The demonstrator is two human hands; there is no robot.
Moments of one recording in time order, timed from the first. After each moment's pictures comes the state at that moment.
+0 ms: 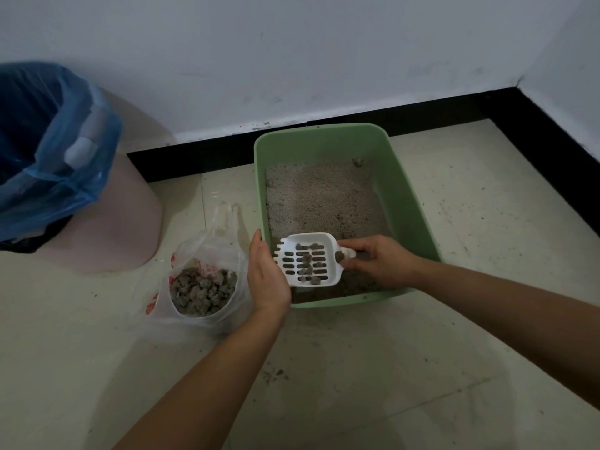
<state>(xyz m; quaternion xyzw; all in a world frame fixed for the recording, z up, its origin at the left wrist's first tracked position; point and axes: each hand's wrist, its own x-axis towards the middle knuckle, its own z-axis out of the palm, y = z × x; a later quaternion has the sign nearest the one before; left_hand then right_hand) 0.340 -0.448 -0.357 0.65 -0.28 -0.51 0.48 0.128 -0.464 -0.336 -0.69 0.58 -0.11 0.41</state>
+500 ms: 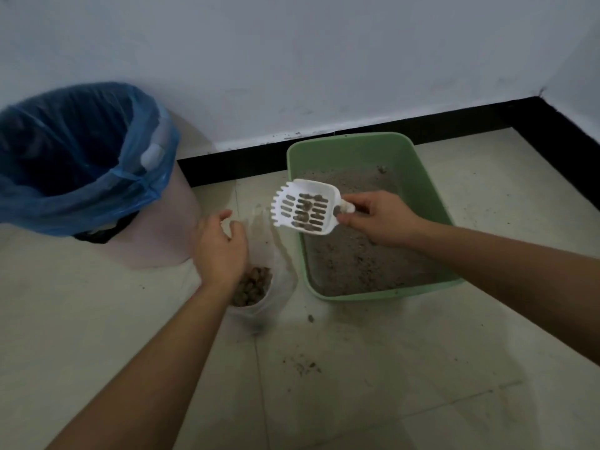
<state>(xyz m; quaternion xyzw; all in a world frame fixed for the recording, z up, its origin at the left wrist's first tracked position) 0.464 -0.471 -0.300 0.76 -0.52 -0.18 0.35 0.193 -0.492 -0.259 -0.70 0.61 -0.19 0.33</state>
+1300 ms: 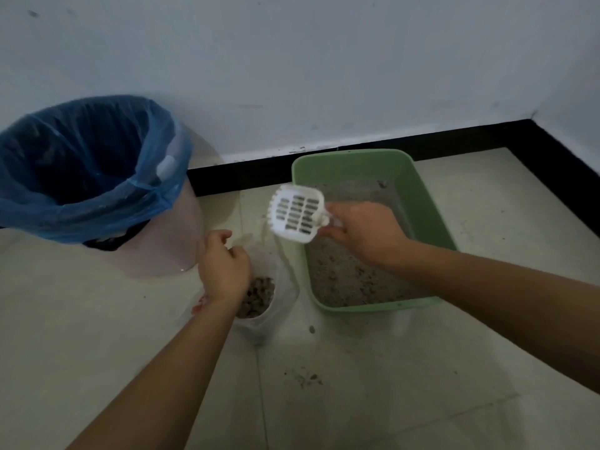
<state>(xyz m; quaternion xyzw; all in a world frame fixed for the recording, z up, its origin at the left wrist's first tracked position) 0.475 -0.469 -0.318 0.76 -0.49 -0.20 0.37 0.242 -0.488 -0.235 -0.81 0.59 -0.05 0.06</state>
